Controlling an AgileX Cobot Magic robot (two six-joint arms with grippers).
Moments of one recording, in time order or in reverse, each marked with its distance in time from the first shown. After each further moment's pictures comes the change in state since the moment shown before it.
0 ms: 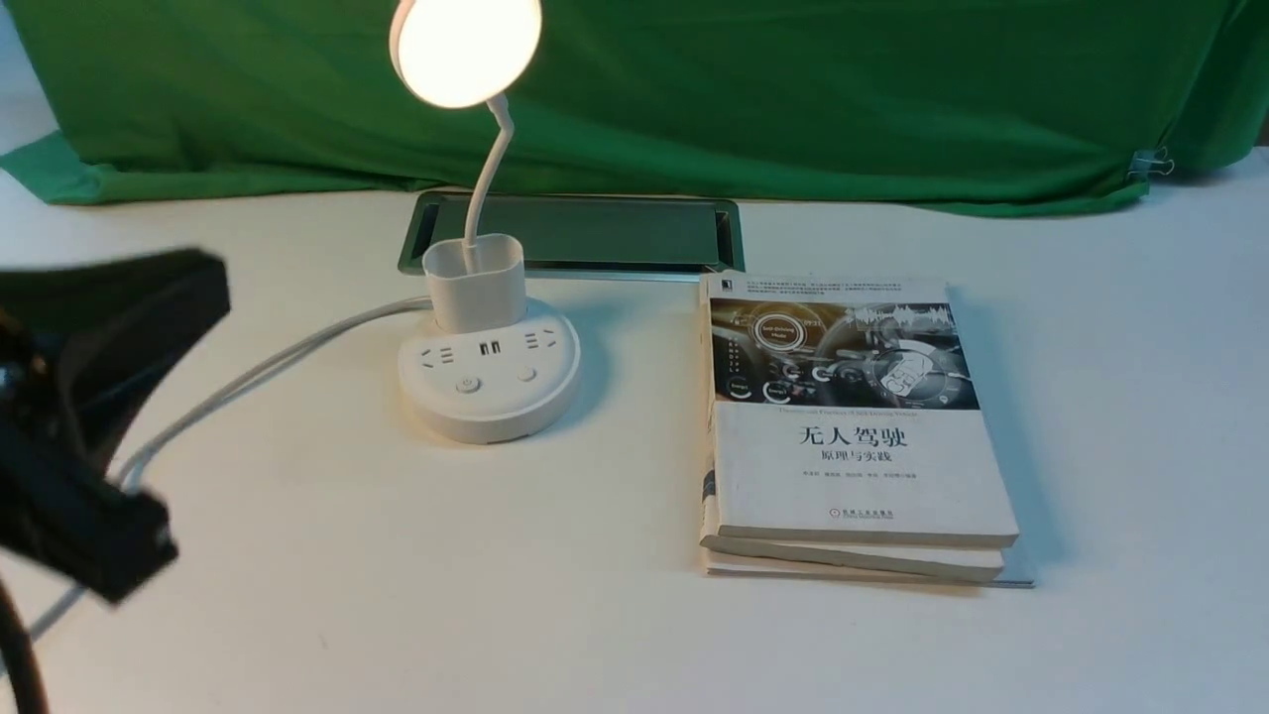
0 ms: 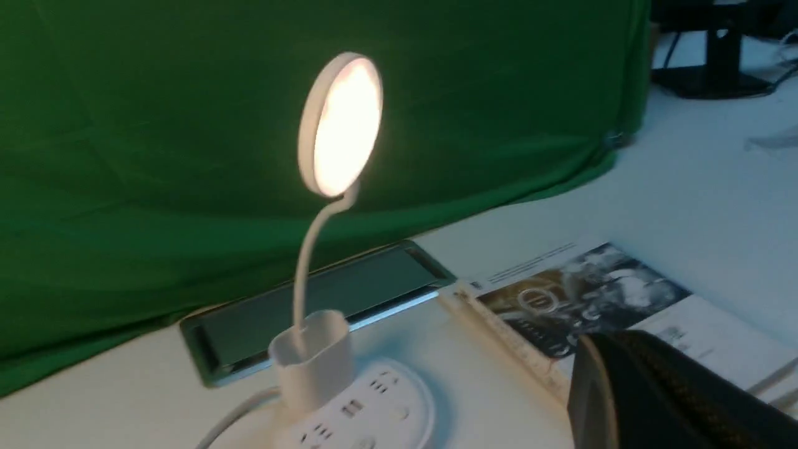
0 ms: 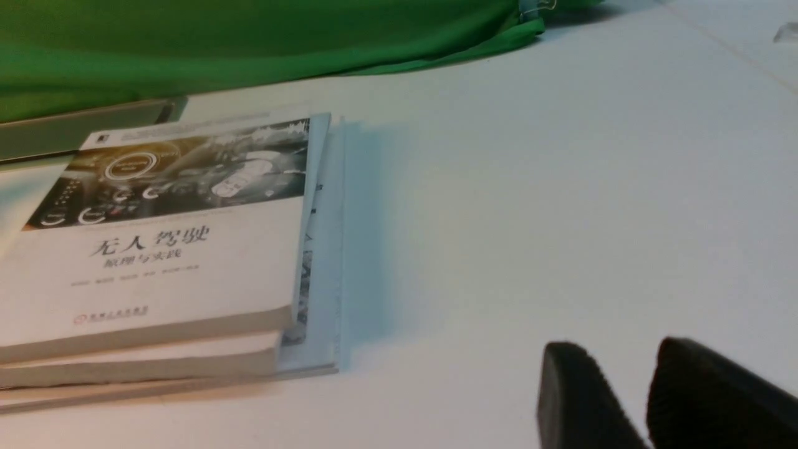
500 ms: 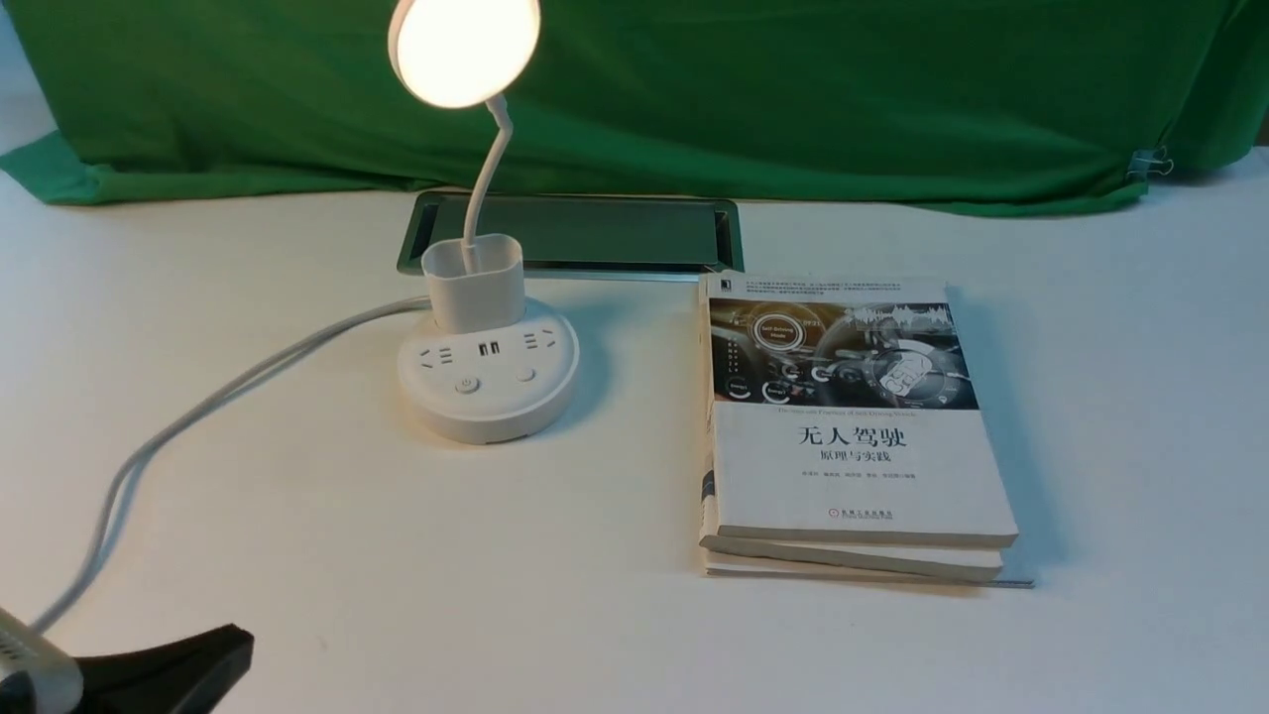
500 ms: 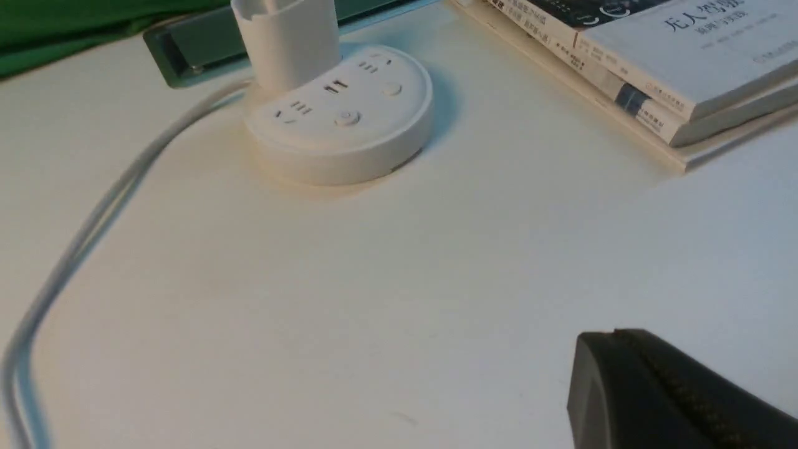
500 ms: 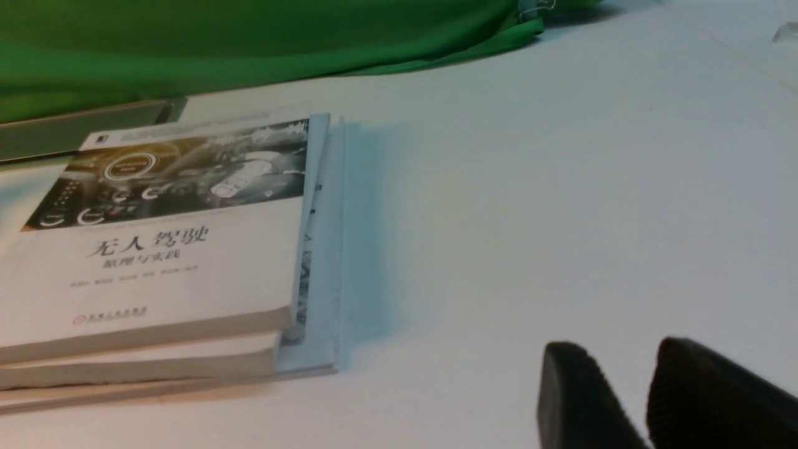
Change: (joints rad) right arm 0.000 0.000 0.000 0.000 0.000 0.000; left arm 0.001 -0.188 0.433 0.178 -0.046 -0.185
